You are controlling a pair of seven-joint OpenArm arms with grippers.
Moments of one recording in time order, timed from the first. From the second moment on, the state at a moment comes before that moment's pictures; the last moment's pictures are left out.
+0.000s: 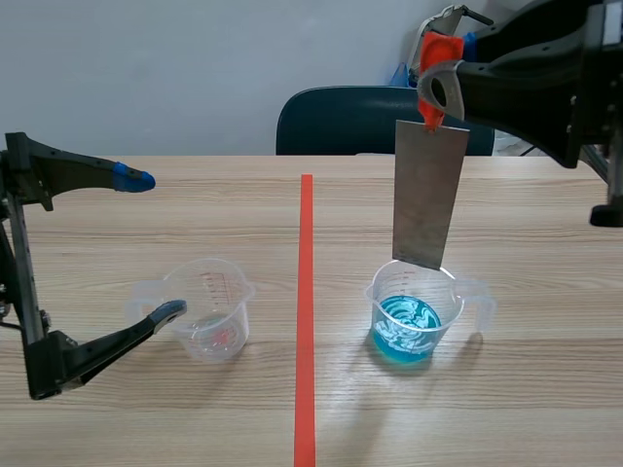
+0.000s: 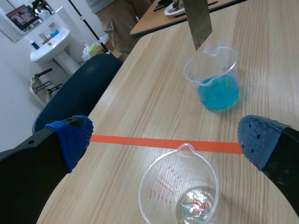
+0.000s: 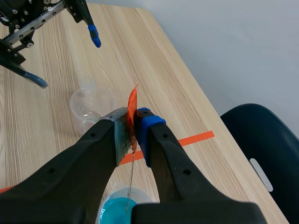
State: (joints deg) left arm 5.0 -61.4 34.0 93.5 -2.9 -16.3 -44.5; right arm -9.6 51.4 2.1 121.0 38.7 45.4 -10.1
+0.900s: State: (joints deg) left arm 8.4 -70.3 33.0 106.1 -6.8 -17.1 -42.2; right arm -9.6 51.4 2.1 121.0 38.7 45.4 -10.1
